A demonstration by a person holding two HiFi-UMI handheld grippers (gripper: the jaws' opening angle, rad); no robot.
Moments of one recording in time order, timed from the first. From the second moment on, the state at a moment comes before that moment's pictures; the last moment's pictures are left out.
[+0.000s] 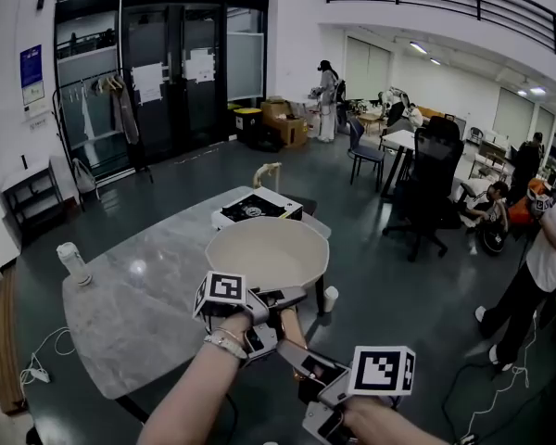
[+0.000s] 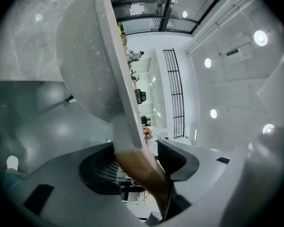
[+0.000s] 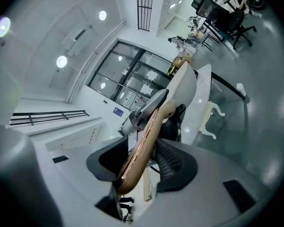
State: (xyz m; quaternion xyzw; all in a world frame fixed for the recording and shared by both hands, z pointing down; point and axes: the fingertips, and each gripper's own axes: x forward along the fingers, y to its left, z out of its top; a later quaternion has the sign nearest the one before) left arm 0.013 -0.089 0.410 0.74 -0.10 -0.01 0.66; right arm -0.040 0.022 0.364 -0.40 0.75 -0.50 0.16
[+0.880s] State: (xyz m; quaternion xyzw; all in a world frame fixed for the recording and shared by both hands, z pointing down) left arm 0.037 -0.214 0.410 0.74 -0.11 -0.04 0.67; right arm -0.012 -0.101 0.362 -0.37 0.76 -0.51 0.14
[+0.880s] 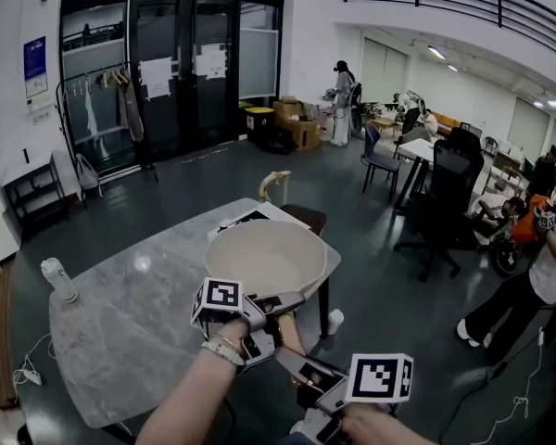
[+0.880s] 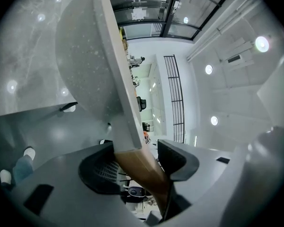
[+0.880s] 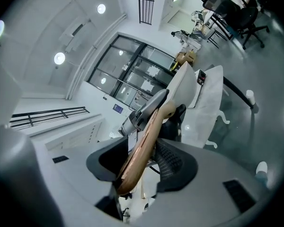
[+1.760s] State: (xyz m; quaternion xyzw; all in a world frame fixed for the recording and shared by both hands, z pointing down) left arm 0.067 -0.351 0.411 0.73 -0.19 -0.09 0.65; right arm 0.047 -0.230 0.367 -0.30 0.79 -0.52 0.10
